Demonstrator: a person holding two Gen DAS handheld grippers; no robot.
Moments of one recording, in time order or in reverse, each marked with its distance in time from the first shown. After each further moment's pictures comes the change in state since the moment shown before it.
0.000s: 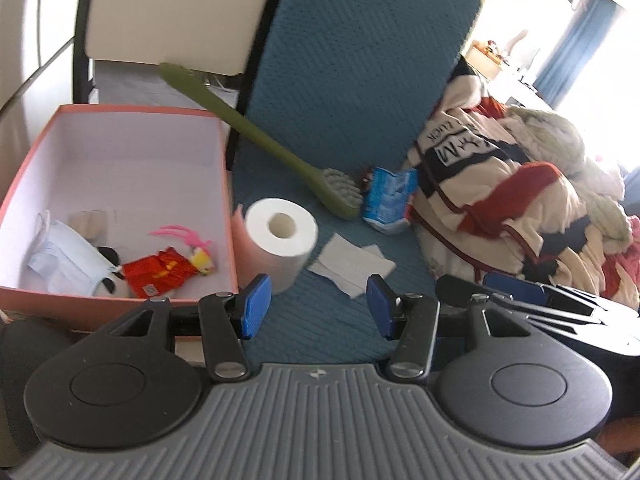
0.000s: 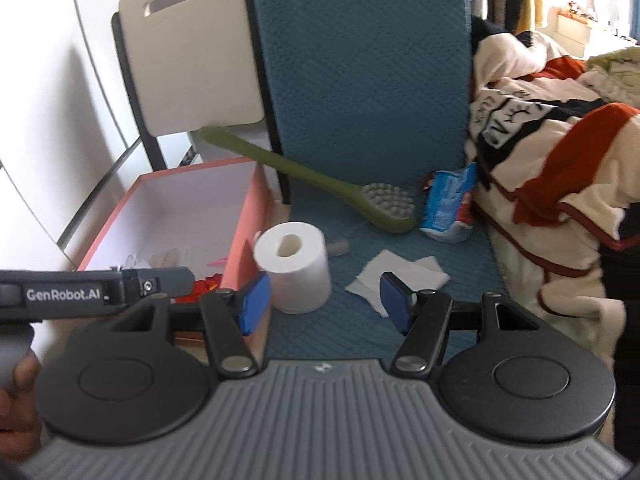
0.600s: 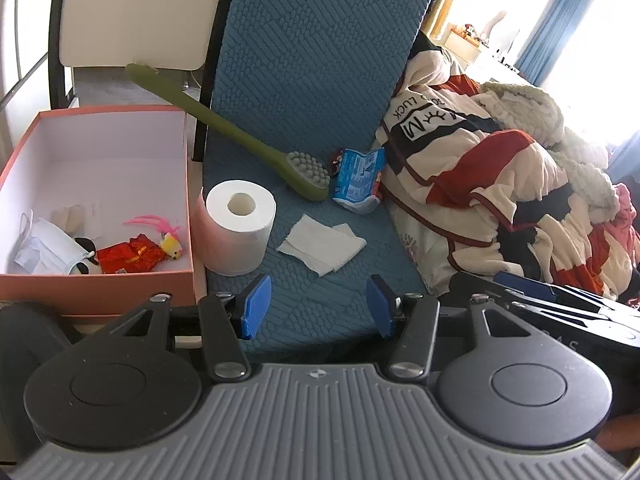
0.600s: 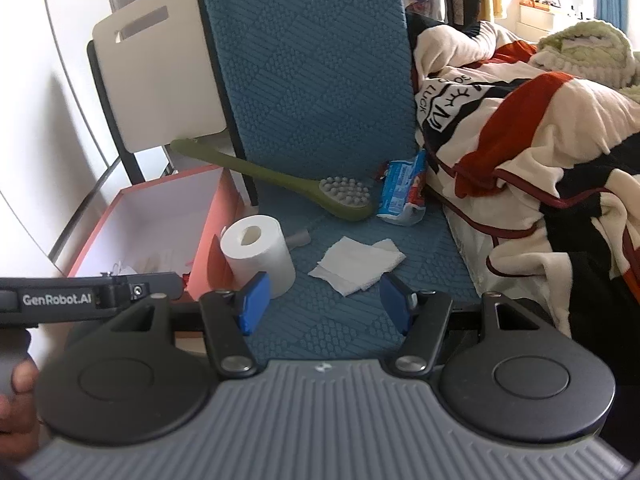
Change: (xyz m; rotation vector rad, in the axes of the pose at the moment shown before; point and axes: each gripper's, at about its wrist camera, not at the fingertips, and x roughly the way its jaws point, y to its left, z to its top) left arm -0.011 -0.050 -0.033 0.075 0.008 -0.030; right arm -0.037 -0.041 -0.030 0.084 -0.031 -0.037
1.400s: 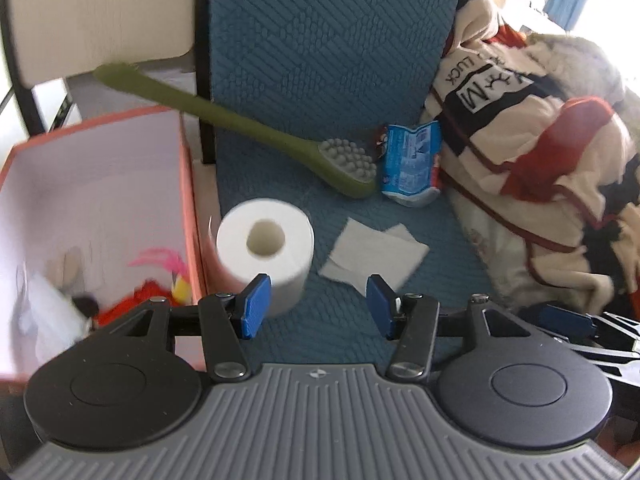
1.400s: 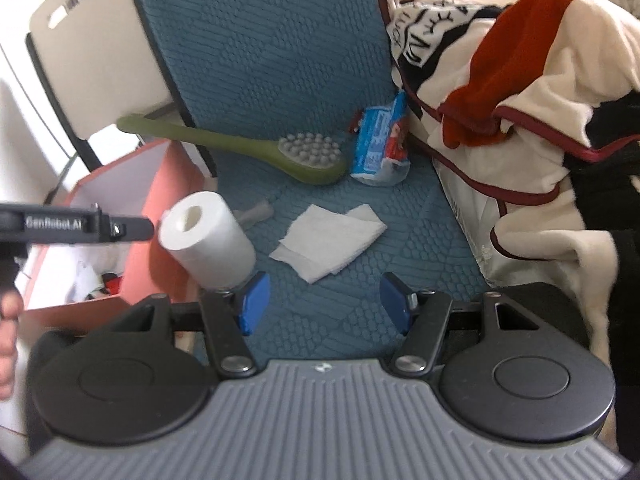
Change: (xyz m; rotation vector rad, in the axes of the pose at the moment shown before) left arm 0.116 0.003 0.065 0.083 0.128 0.122; right arm 0.103 -0.060 0.006 0.087 0.152 0.003
